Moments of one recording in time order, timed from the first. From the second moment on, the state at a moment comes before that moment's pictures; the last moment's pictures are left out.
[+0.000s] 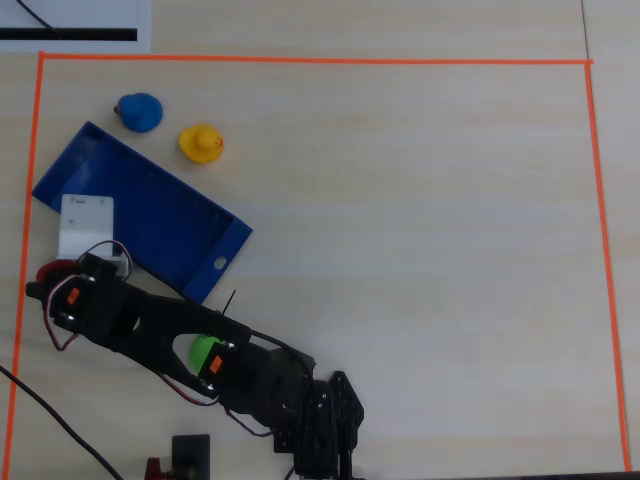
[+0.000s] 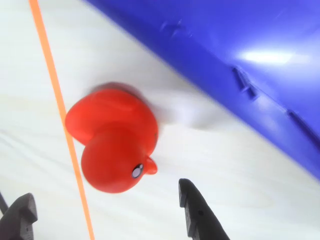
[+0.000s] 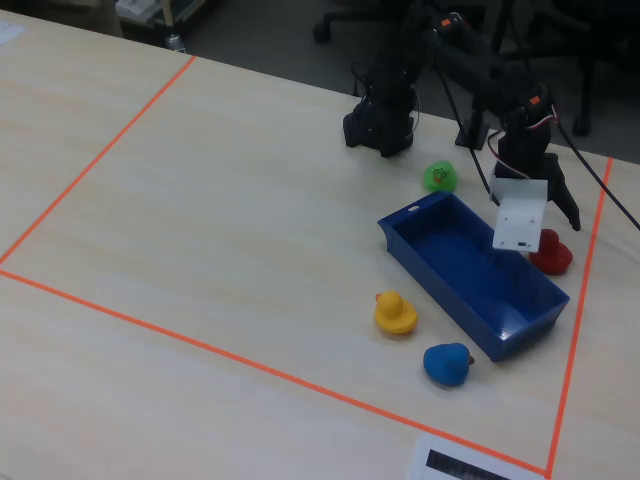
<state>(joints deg) -60.2 75.0 87.3 54.1 -23.7</state>
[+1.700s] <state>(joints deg) -57.7 68.3 78.0 58.0 -18.6</state>
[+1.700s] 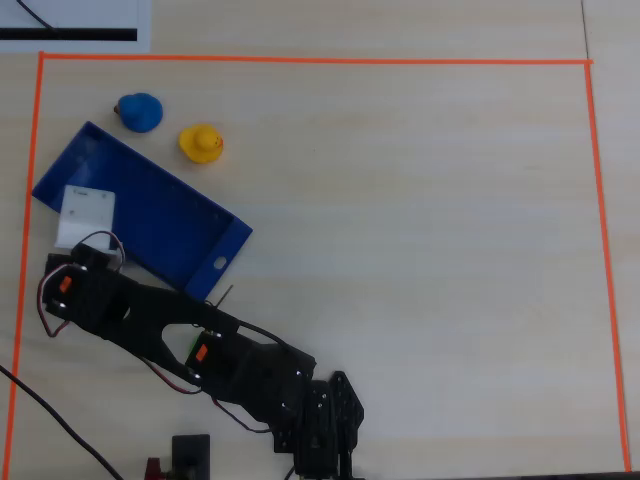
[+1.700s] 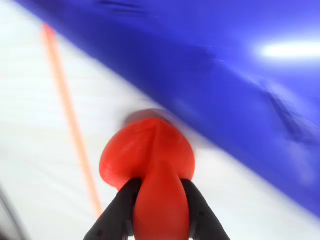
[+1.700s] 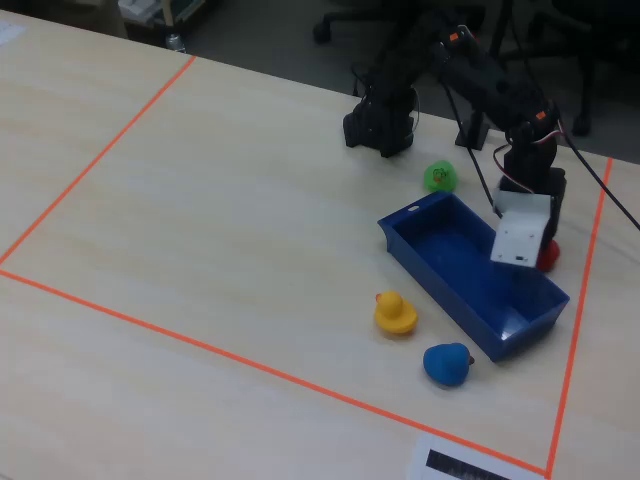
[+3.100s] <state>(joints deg) -34.4 103.9 61.3 89.7 -30.7</state>
